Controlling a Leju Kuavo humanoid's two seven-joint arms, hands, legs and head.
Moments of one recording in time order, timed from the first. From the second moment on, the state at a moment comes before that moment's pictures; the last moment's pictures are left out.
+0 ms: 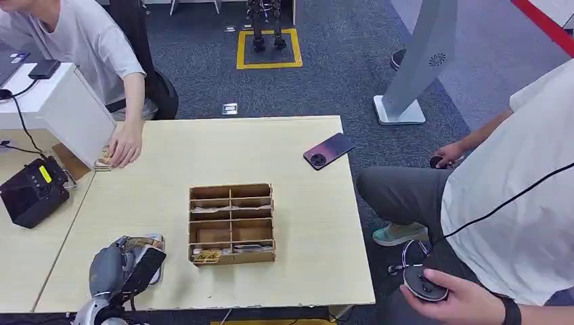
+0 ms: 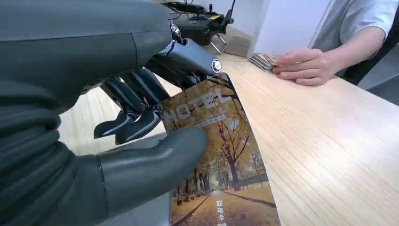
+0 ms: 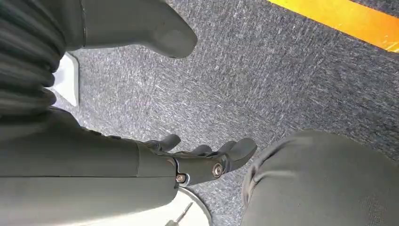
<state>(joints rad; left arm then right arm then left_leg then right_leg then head) 0.01 -0.06 0.21 -1.27 -0.93 0.30 -0.12 -0.02 0.06 -0.94 -0.22 1.54 -0.30 -0.28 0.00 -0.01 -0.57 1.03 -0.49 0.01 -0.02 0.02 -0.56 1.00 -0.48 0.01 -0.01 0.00</state>
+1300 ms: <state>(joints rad) -0.20 0.04 0.21 -1.58 -0.53 0.33 -0.34 -0.03 0.06 -0.91 -0.22 1.54 -0.29 -0.29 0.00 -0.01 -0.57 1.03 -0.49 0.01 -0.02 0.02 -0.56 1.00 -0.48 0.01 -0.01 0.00</state>
